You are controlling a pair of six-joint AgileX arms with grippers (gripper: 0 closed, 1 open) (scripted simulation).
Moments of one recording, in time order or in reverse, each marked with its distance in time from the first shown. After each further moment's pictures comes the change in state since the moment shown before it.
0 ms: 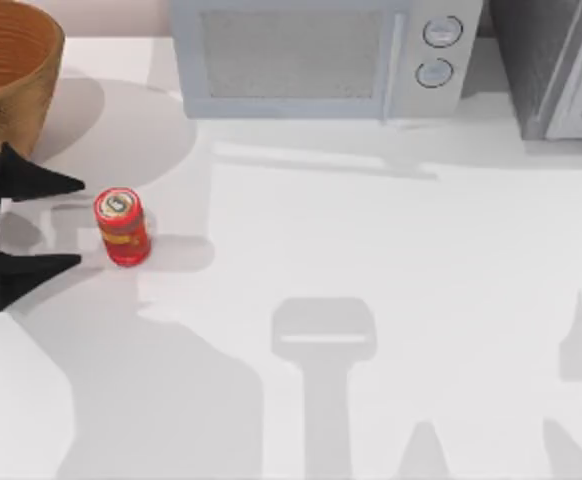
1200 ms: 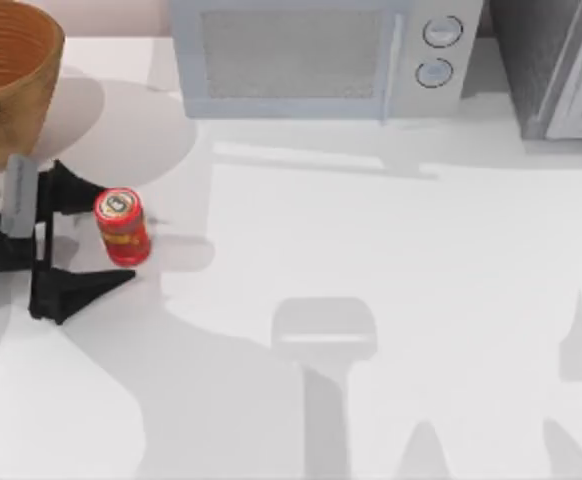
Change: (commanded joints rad) left arm -0.121 -0.150 -0.296 0.735 0.076 -0.597; right arm 0.000 0.000 0.000 0.000 0.000 0.000
